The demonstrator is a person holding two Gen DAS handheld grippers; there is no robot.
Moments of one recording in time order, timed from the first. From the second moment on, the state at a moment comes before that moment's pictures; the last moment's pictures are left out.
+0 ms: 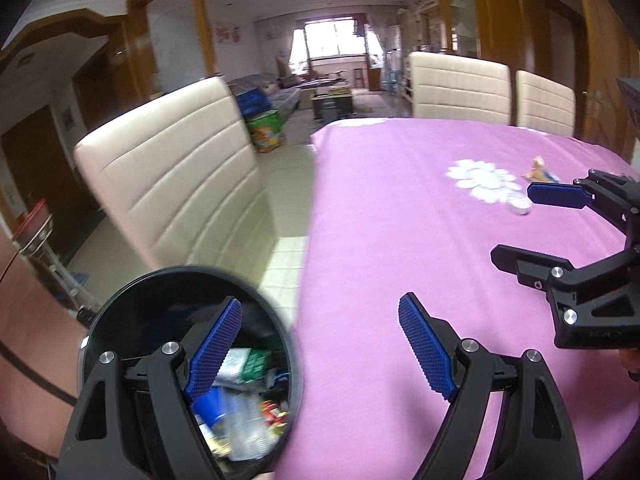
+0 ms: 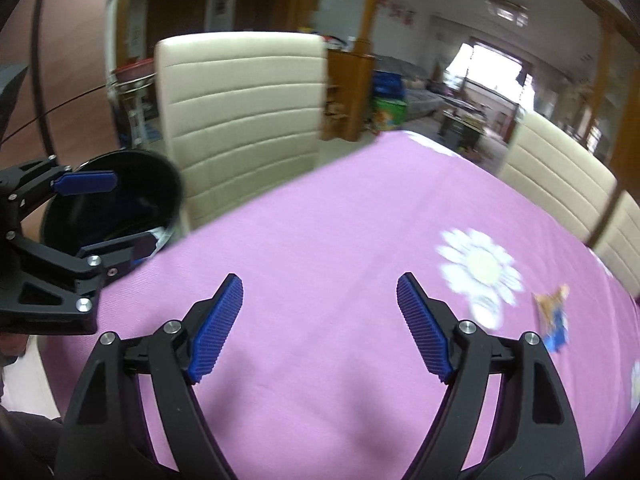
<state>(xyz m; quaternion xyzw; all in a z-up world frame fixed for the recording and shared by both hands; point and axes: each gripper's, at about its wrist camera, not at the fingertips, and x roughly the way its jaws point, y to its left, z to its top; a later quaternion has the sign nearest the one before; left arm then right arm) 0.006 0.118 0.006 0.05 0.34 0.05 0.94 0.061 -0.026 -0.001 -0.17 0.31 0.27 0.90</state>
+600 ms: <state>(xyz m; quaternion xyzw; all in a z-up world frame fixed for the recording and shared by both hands) 0.077 0.003 0.008 0.07 0.34 -0.07 0.94 0.140 -0.183 -0.014 -0.09 0.34 0.09 0.93</state>
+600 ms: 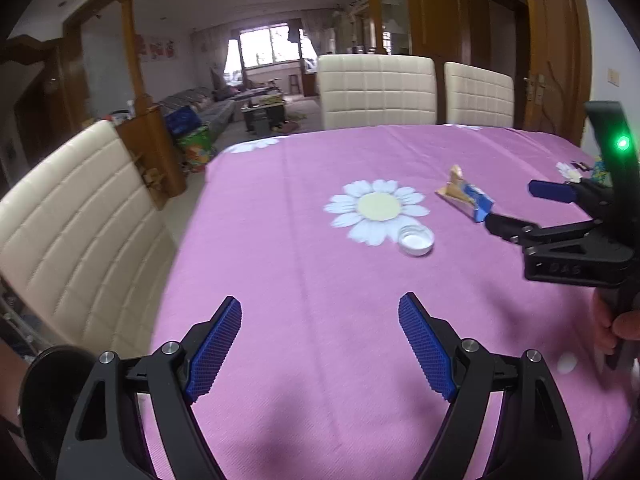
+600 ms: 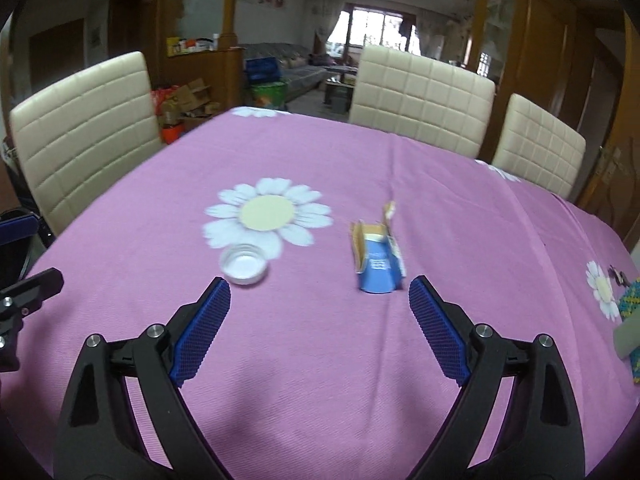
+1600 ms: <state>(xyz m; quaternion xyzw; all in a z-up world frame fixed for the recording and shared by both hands) 0.200 -0.086 -0.049 0.09 0.42 -0.12 0.89 0.201 -0.222 -0.052 -0.07 0.40 0.06 0.91</state>
